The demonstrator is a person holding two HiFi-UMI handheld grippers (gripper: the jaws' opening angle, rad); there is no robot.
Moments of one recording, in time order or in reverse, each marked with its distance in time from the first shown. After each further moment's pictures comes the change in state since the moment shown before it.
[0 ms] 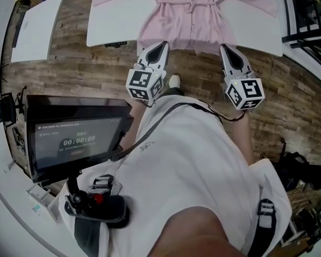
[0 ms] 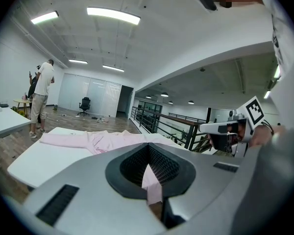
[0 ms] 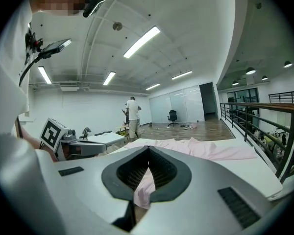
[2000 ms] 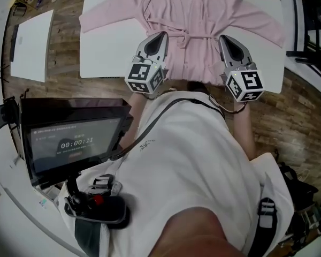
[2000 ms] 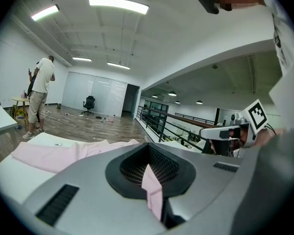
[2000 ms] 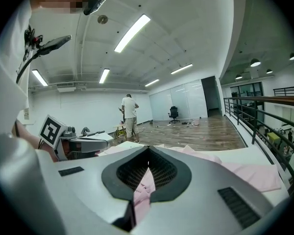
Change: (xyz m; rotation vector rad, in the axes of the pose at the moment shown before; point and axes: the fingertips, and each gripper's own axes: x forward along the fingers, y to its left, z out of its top) left arm 0.248 0.099 0.036 -0.032 0.034 0.072; right arm 0.202 -0.190 0.016 0.038 0.053 0.043
